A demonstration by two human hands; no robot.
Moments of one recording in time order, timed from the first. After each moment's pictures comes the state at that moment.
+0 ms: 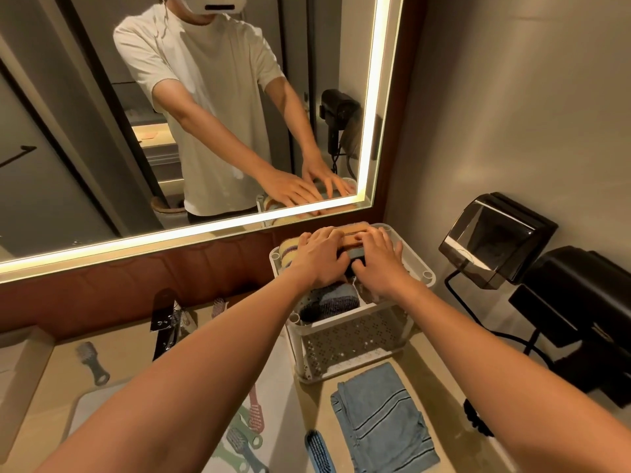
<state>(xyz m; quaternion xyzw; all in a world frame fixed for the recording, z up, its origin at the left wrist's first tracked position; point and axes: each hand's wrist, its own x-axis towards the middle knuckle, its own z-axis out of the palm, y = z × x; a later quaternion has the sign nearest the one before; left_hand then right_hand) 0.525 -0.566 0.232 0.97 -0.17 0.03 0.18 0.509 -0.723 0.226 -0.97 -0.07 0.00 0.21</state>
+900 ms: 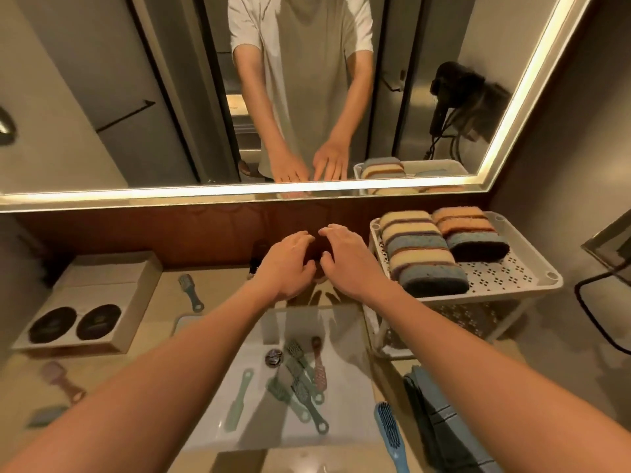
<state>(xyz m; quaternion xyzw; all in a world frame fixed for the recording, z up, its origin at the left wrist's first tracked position) 0.418 -0.343 0.187 0.98 -0.02 0.04 0.19 0.437 -0.505 0.220 -0.93 -0.27 0.00 0.24</state>
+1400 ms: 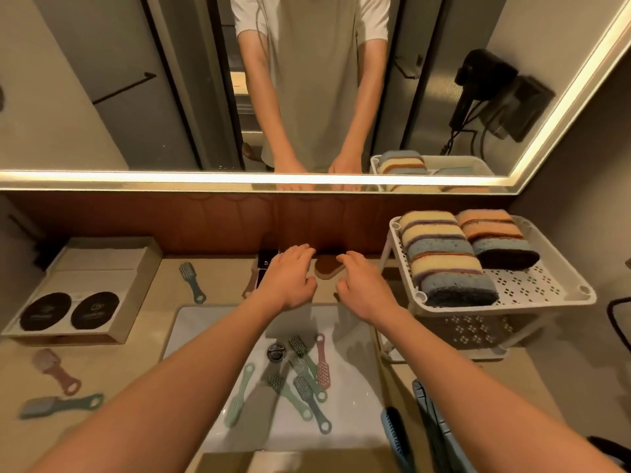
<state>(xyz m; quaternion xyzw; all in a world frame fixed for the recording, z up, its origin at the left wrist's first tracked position) 0.423 -0.315 0.137 0.99 -0.01 -0.02 0.16 0.444 -0.496 0.158 -0.95 -0.23 0.08 0.21</state>
